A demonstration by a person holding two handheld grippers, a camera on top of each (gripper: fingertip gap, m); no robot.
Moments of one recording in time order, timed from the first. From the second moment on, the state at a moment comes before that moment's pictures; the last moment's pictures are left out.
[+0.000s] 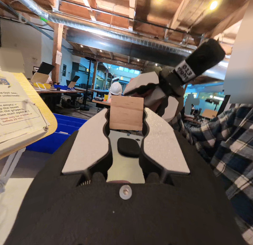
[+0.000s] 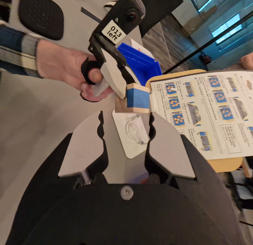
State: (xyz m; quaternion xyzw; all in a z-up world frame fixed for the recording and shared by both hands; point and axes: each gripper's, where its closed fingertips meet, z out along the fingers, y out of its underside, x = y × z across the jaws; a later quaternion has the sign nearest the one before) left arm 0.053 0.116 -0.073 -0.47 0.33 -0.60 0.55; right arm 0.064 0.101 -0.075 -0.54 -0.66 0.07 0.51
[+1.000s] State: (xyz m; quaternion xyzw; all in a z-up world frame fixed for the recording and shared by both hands) left arm 0.060 0.146 -0.122 -0.52 0.41 -0.43 0.61; right arm 0.253 0.208 -0.093 -0.67 -0.67 0.01 0.32
